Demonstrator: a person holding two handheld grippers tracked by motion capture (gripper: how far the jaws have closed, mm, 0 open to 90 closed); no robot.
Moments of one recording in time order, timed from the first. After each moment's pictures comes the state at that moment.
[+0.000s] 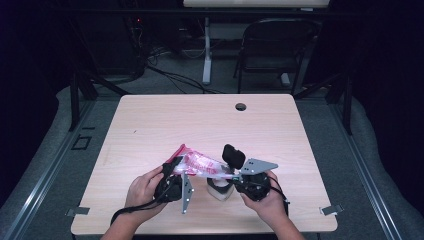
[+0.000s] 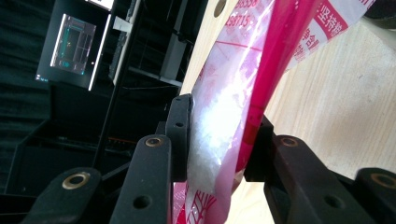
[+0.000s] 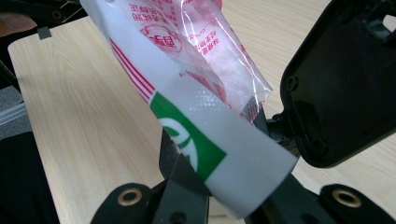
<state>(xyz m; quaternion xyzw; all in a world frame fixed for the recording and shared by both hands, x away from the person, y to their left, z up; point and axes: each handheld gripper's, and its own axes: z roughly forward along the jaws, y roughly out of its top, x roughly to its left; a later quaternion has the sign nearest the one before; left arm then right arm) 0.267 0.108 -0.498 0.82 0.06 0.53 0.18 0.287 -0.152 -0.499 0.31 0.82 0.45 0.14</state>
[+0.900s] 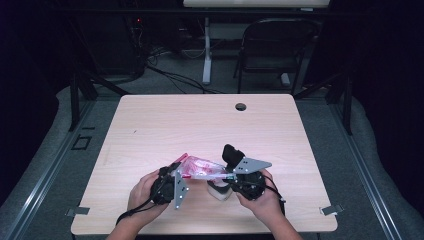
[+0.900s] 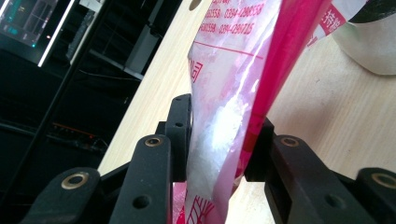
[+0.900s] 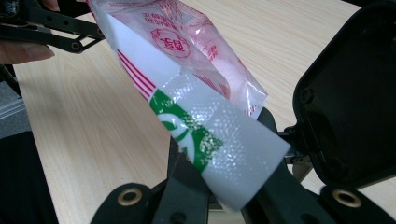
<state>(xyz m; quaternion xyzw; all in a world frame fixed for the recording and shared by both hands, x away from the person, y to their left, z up) 0.276 0.122 -0.520 0.84 0.13 0.46 0.25 0.289 -0.140 -0.497 0.30 0.83 0.44 0.14</state>
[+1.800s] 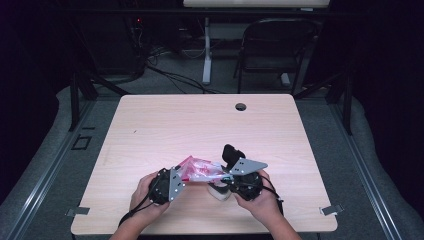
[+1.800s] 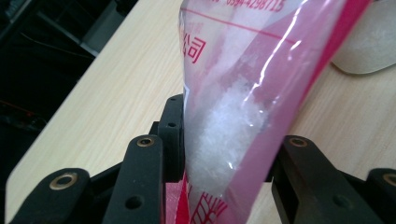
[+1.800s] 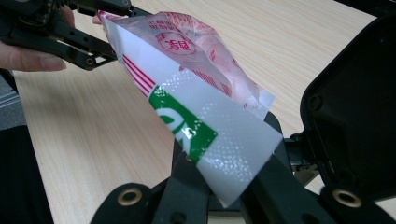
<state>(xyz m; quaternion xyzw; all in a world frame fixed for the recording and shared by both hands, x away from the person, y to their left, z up) 0.289 0.132 -0.538 0.87 0.19 0.36 0.29 0.288 -0.132 -0.497 0.29 0.84 0.44 0.15</state>
